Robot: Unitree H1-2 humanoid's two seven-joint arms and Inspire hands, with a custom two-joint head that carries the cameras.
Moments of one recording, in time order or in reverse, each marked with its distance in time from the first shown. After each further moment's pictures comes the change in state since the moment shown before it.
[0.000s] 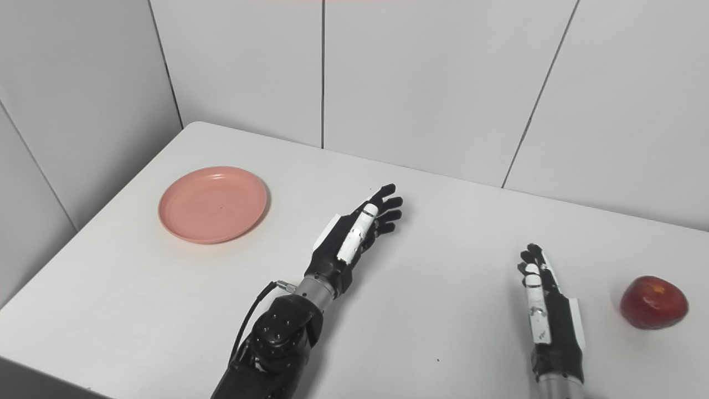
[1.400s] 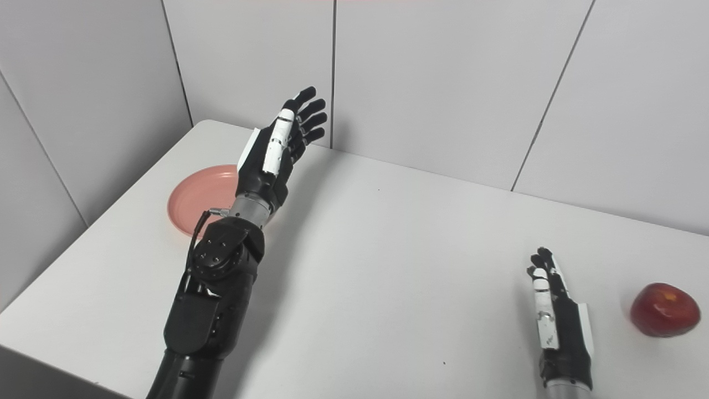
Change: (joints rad) left arm -0.173 0.176 0.247 -0.123 -0.082 0.061 0.062; right arm 0.000 0.000 0.000 -0.003 -0.013 0.000 0.003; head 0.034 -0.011
